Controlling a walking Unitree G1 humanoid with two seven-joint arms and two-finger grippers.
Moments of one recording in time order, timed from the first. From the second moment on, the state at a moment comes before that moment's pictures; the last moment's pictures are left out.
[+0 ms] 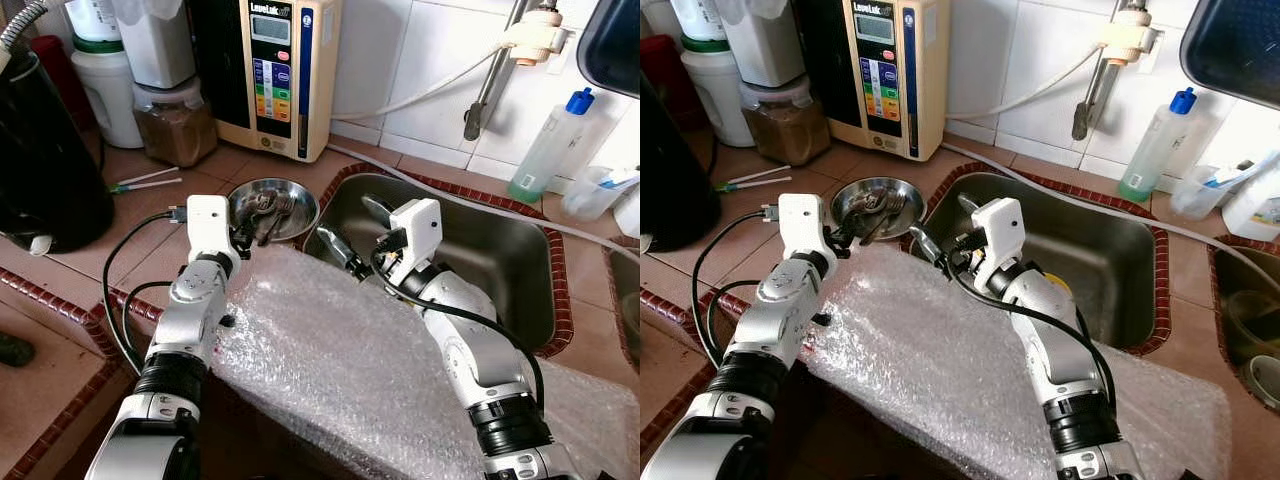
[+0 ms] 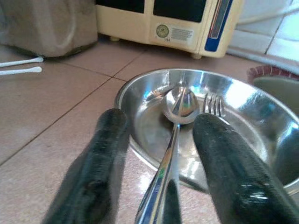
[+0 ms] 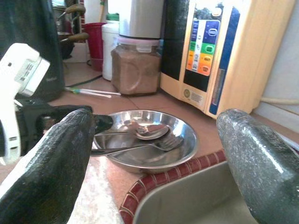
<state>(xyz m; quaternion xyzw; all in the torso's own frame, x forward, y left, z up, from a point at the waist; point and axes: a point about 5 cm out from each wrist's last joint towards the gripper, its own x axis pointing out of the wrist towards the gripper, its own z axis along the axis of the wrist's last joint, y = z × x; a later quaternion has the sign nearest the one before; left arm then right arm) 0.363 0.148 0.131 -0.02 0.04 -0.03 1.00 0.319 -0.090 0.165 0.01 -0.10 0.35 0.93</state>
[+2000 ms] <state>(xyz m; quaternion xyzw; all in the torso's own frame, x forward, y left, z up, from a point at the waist) 0.351 0.154 0.142 -0.04 -0.02 0.01 1.00 0.313 -0.082 0.153 -0.02 -0.06 0.38 0.92</state>
